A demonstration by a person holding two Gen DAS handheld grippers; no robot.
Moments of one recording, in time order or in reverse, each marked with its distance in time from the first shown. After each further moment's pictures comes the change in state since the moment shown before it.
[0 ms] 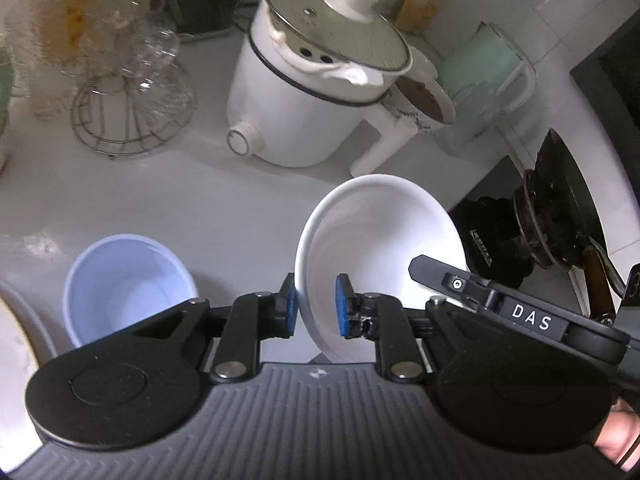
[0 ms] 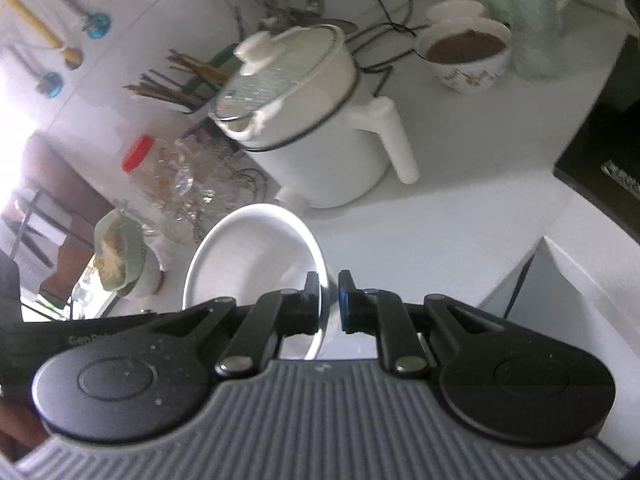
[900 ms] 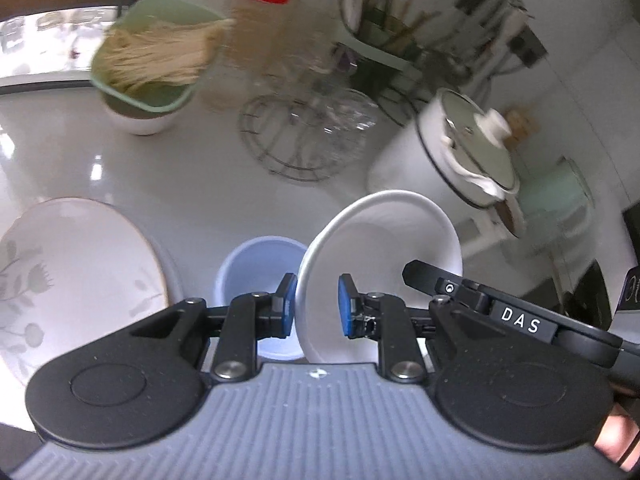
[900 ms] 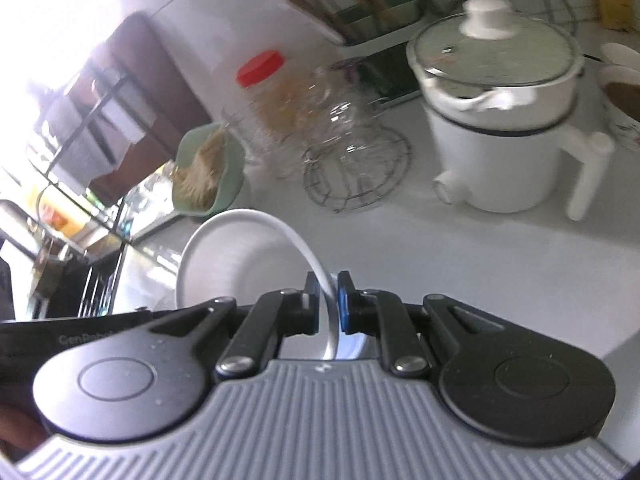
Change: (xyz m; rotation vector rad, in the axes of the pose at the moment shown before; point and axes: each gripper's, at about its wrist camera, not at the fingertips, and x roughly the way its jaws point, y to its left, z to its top) left arm -0.087 0.098 -0.051 -0.338 -0.233 0.141; right arm 0.054 0.114 -0.001 -0.333 0.150 0.177
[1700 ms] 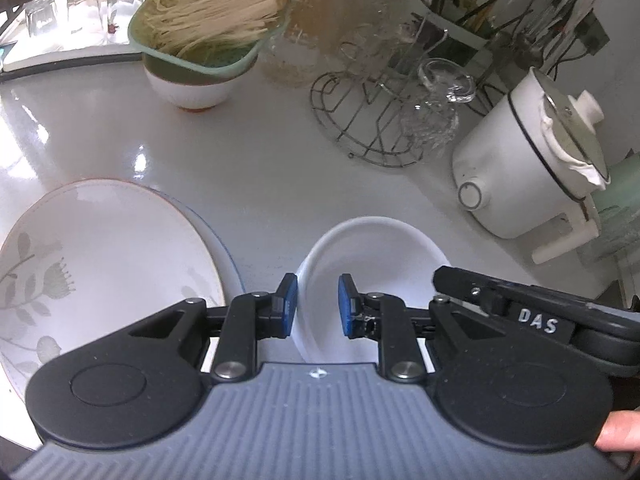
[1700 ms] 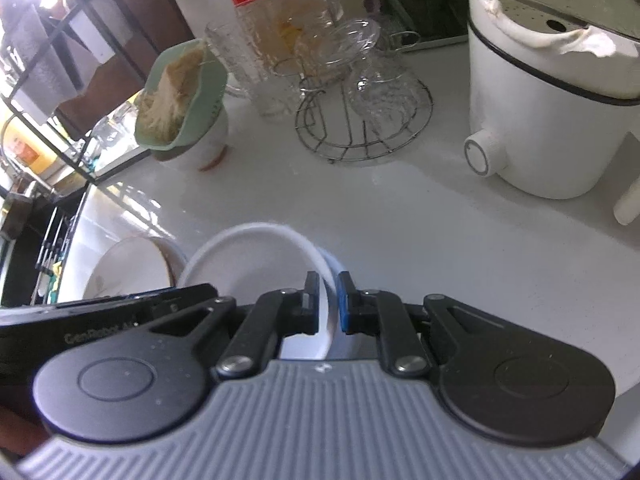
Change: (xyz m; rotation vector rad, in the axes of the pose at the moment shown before) left arm 0.065 0.041 -0.004 -0.003 0.027 0.158; right arm 0.079 0.004 -0.009 -0.102 0.136 -0.062
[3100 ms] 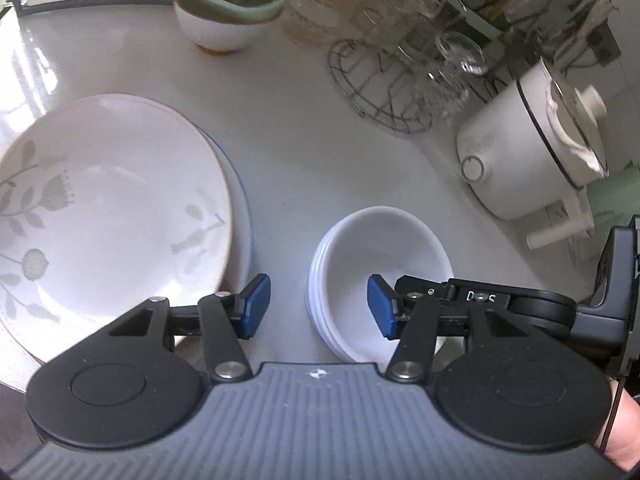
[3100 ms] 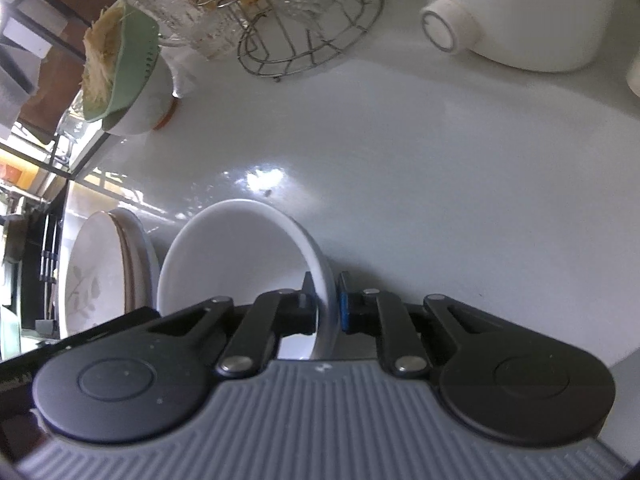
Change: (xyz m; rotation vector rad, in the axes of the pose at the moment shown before) left arm -0.005 0.006 -0.040 -0.100 0.063 -0.042; right arm 0.039 -0.041 -0.033 0.187 0.170 0.027
